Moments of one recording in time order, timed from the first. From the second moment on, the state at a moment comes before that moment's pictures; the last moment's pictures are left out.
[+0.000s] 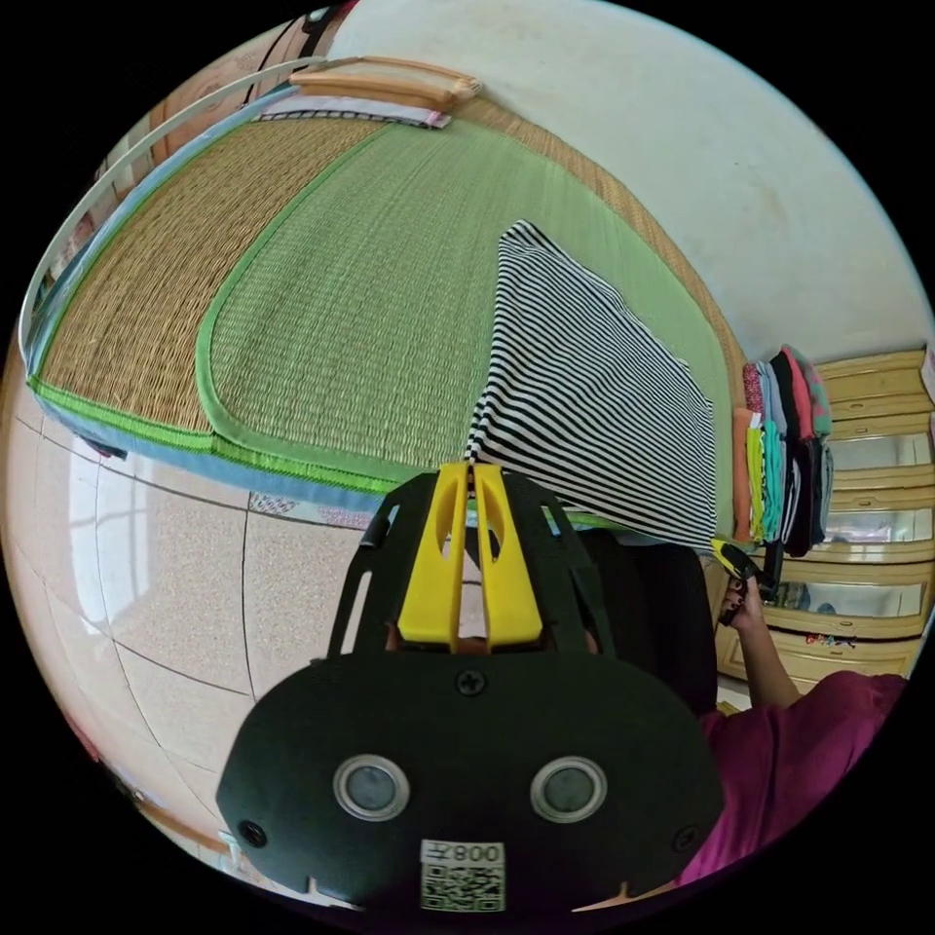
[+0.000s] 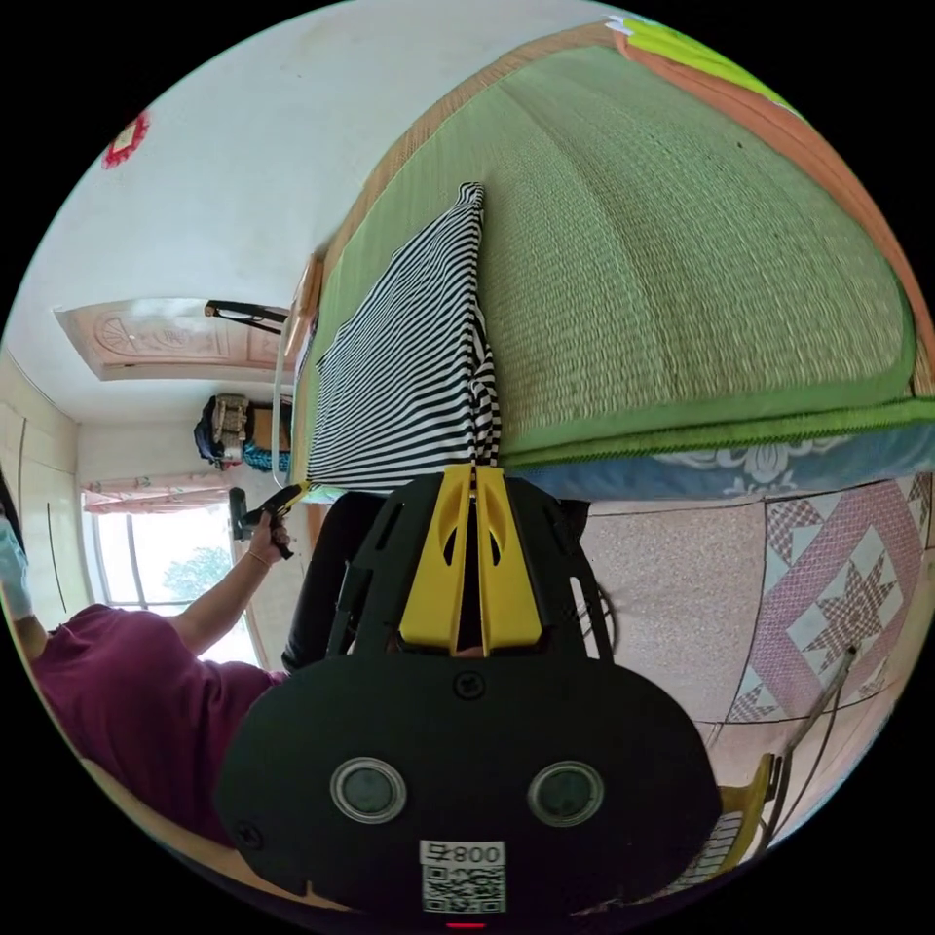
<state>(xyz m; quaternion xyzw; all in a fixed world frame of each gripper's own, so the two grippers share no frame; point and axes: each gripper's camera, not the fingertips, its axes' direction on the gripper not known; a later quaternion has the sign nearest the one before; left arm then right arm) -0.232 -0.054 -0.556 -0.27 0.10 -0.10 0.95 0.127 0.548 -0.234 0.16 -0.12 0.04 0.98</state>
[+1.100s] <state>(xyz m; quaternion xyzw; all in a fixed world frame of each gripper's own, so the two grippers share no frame) 0.413 -0.225 -0.791 -0.18 0.20 0.53 0.80 0.133 0.600 -0.251 0.19 -0.21 -0.01 0.96</state>
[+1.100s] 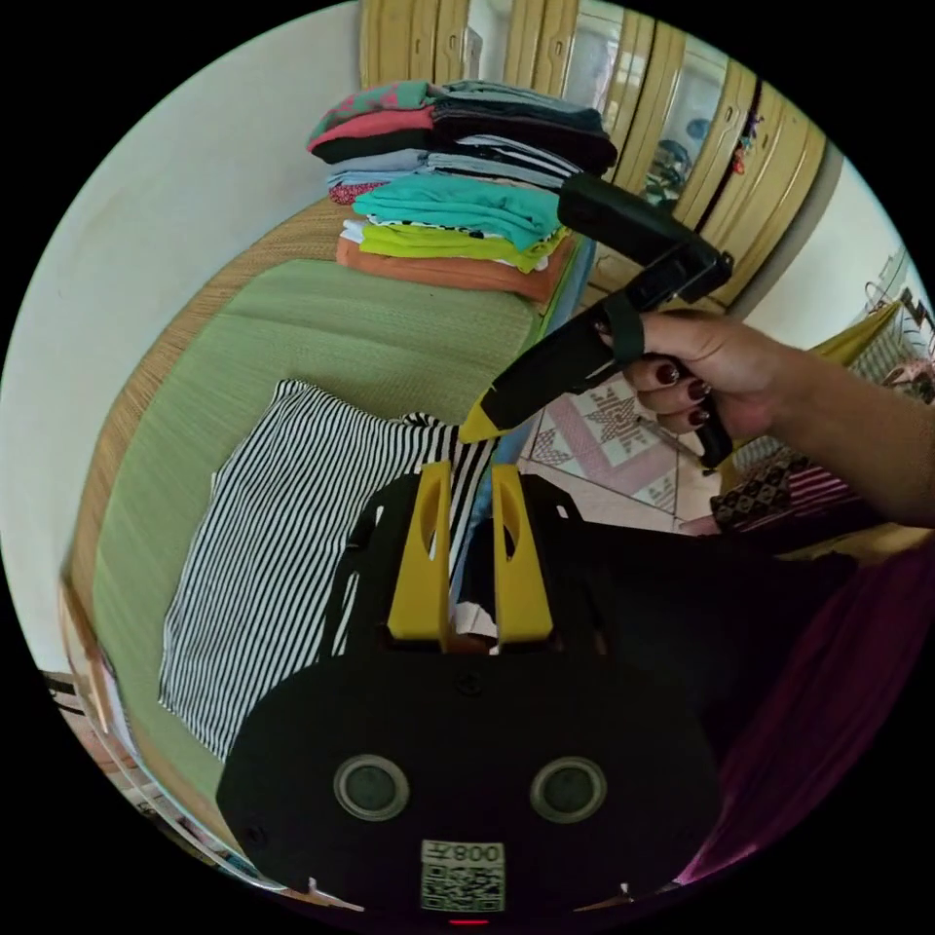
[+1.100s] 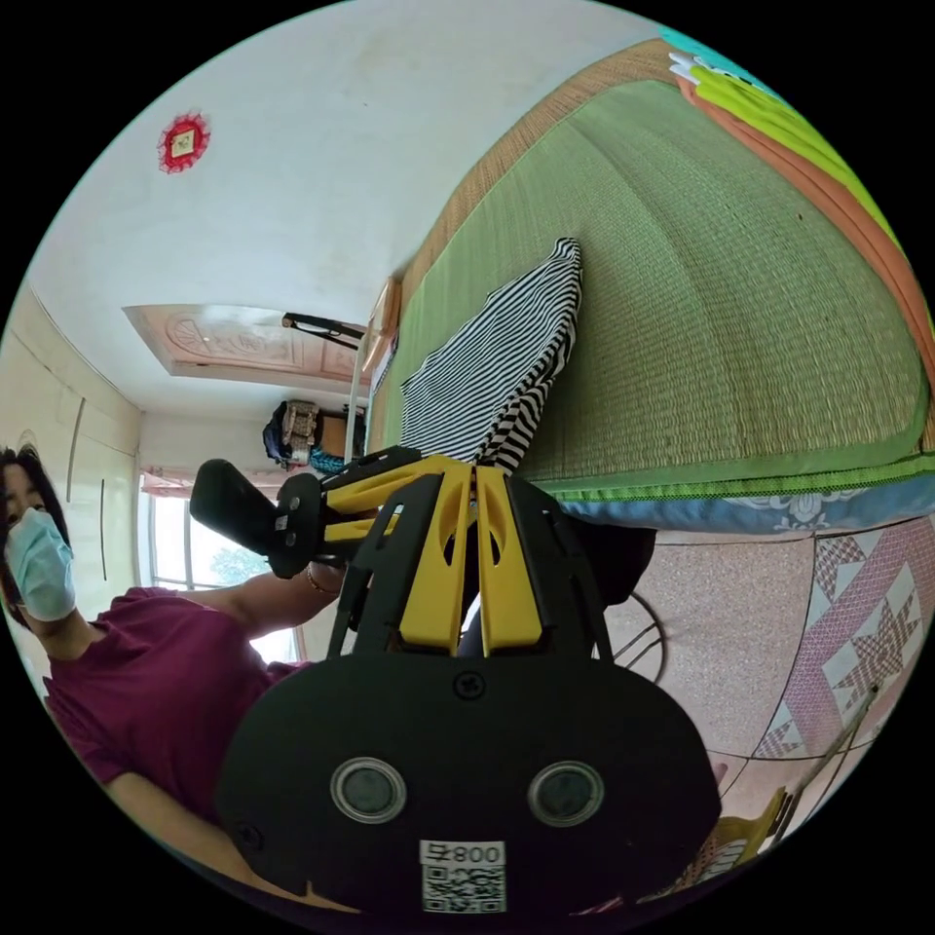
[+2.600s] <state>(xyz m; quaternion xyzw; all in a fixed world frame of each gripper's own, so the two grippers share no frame) 0.493 -0.351 -0.846 -0.22 0.29 0.41 0.84 0.231 0.342 -0.078 0.14 -0.23 0.04 0.96</state>
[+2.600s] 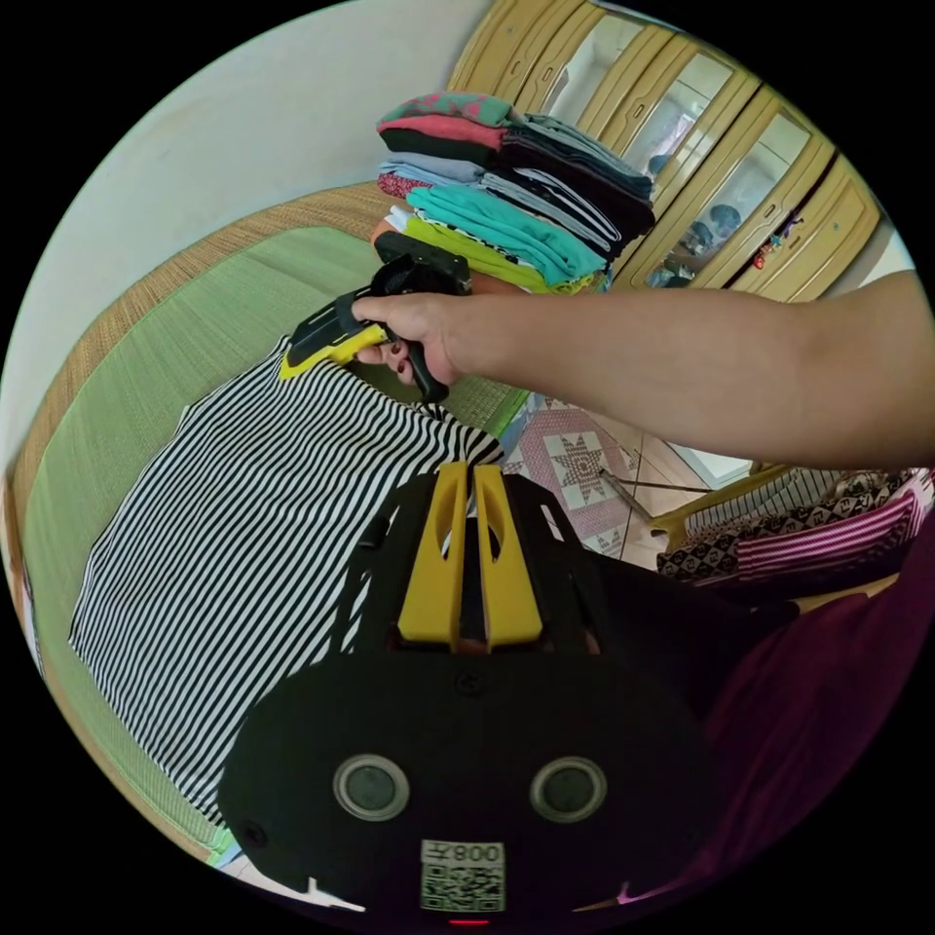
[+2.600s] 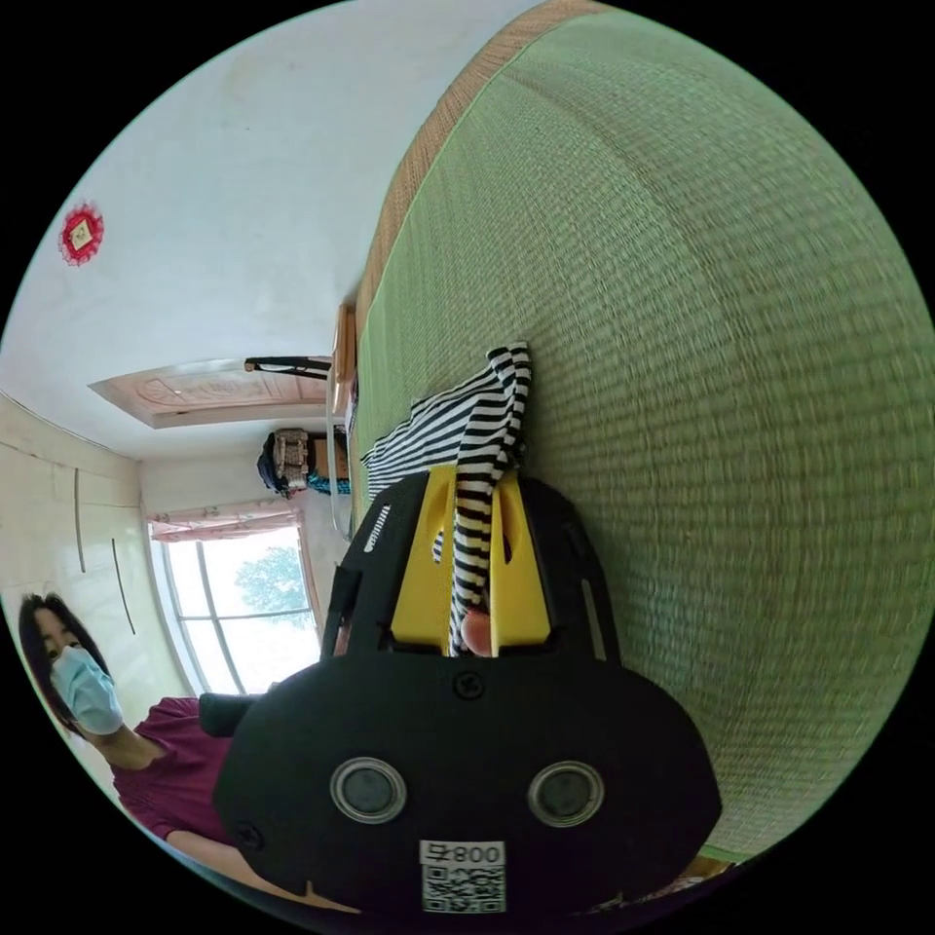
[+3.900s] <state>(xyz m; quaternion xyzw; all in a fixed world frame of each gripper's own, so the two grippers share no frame) 0.278 -0.189 -0.719 -0.17 0.39 0.24 0.87 0.043 0.214 -0.084 0.19 -0.19 0.03 0.96</state>
